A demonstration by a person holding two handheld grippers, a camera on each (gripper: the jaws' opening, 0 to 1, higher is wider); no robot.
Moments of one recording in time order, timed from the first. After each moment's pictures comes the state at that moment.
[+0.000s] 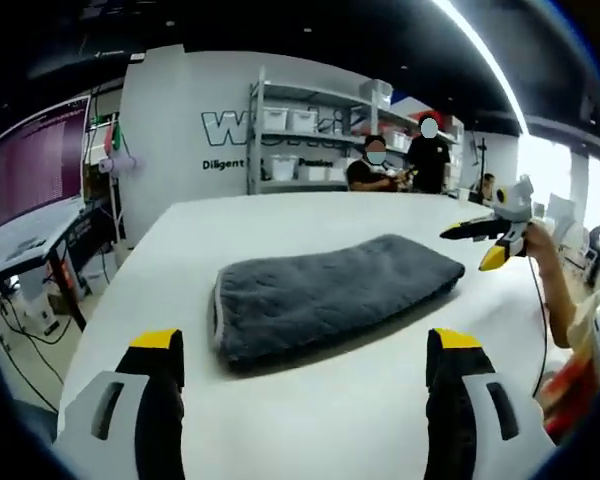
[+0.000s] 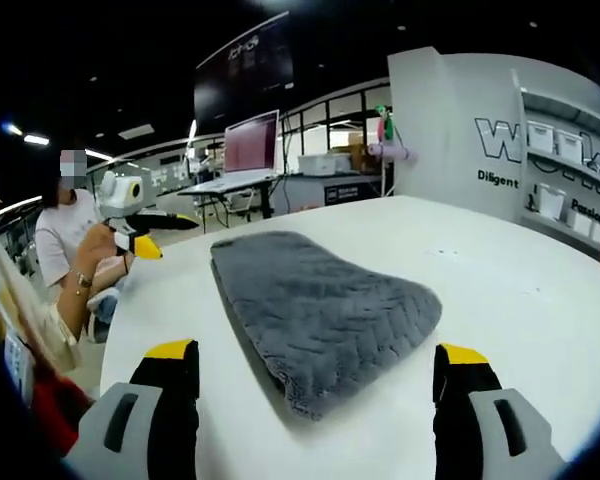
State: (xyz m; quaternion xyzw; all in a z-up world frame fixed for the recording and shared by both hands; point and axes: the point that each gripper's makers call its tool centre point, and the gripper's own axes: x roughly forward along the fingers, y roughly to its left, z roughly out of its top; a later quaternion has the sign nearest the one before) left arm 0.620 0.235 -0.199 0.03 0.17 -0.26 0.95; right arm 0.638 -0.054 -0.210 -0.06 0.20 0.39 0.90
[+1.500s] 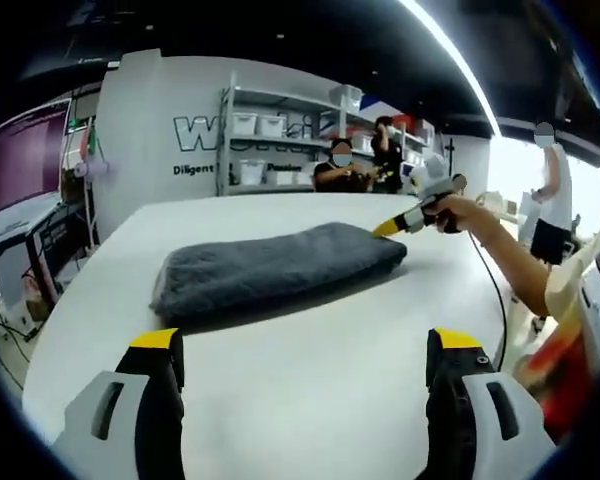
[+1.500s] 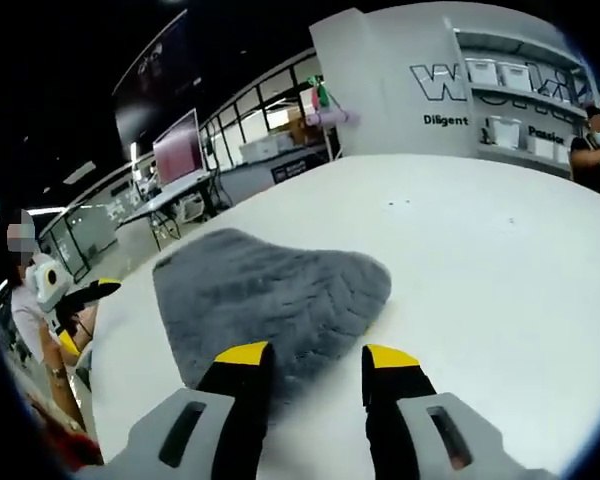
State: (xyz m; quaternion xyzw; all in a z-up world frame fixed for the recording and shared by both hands) left arm 0.556 0.197 -0.219 0.02 0.16 -0.32 0.93; right arm 0.691 -0.082 -0.247 0.05 0.30 0.30 0.90
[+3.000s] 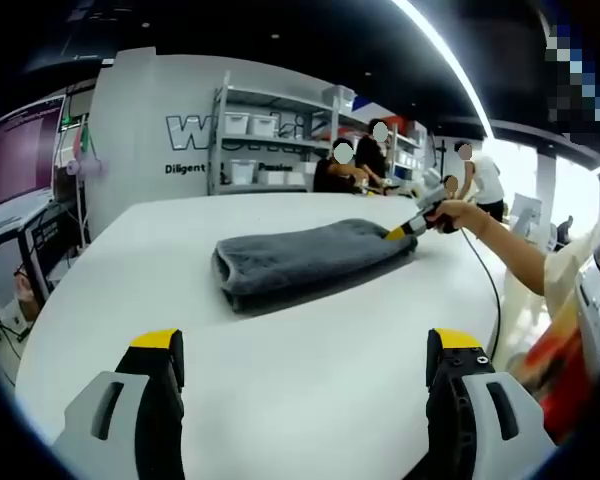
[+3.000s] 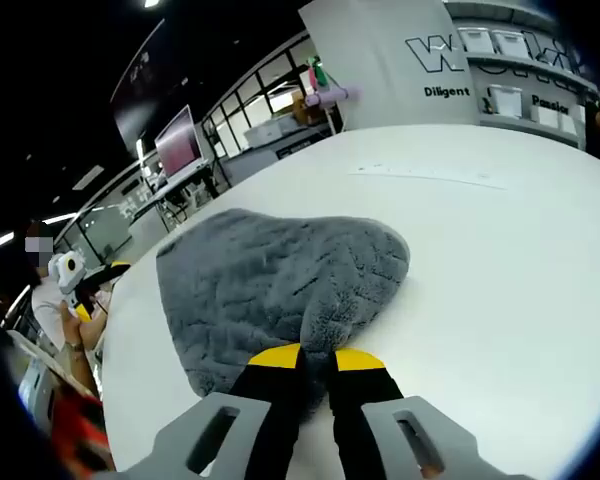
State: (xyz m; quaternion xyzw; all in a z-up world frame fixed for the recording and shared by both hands) left arm 0.549 0.189 -0.222 0.02 0.16 -0.34 0.93; right arm 0.664 -0.174 -0.264 0.05 0.34 0.32 0.88
